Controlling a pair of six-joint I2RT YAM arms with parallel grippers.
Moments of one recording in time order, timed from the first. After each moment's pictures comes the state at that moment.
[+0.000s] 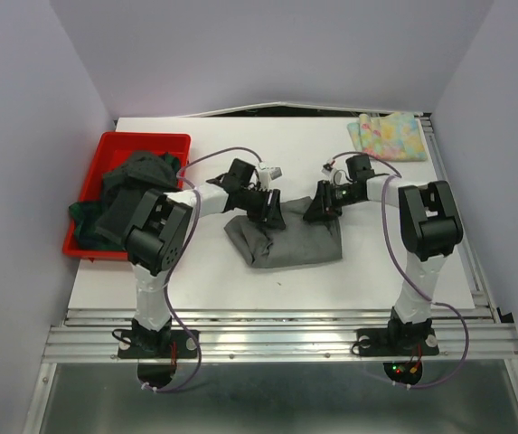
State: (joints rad) left arm -0.52 1.96 1.22 -0.18 0.69 -0.27; right arm 0.17 2.00 1.19 -0.33 -0.92 0.26
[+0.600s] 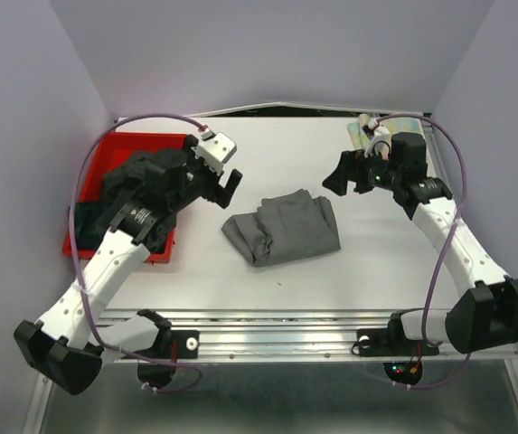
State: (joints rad) left arm -0.52 1.12 1.18 -0.37 0.11 0.23; right arm 0.17 1.32 1.16 -0.36 -0.57 0.16
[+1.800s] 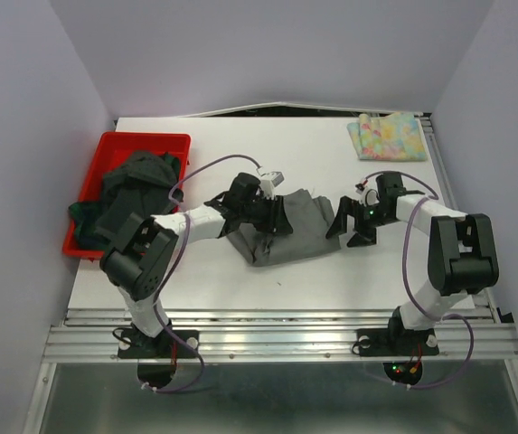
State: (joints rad) left arm -0.65 1.70 0.96 0.09 0.48 -0.49; right arm 0.05 1.65 0.92 -0.55 -0.66 0.21
